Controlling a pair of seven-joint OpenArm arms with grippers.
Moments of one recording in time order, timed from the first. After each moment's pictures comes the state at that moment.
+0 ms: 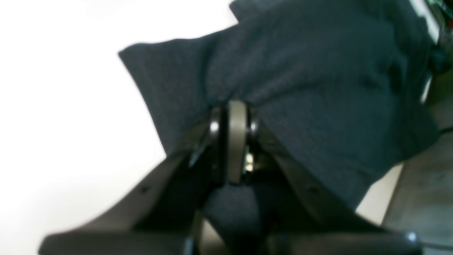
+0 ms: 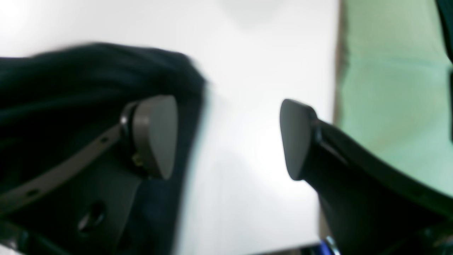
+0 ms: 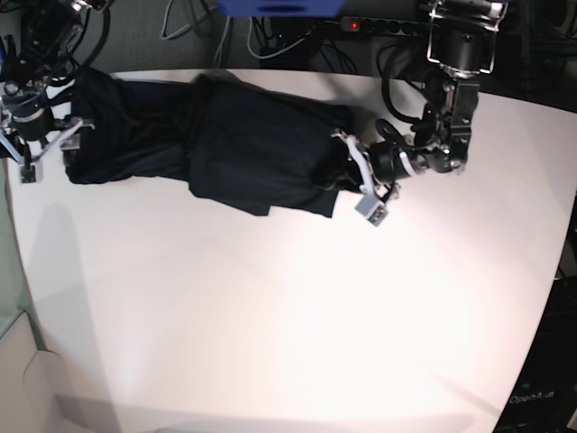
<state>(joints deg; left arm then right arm) -2.3 -11.5 4.6 65.4 -24.5 -45.2 29.2 -12.1 2.5 46.2 100.1 -10.4 40.1 -34.2</state>
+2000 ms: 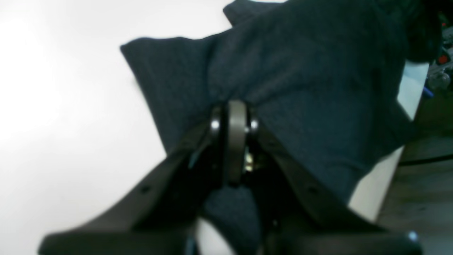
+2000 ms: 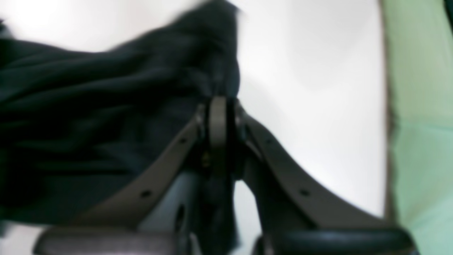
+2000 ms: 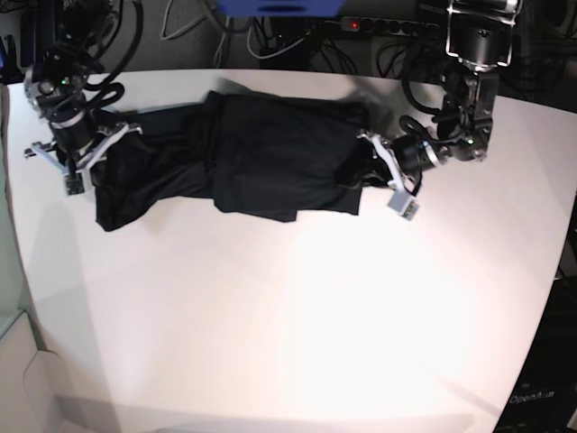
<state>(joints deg) -0.1 -15.9 3.7 63.1 -32.2 -44.9 27.2 -15.2 -4.7 34.2 109.5 -10.4 40.1 -32.8</state>
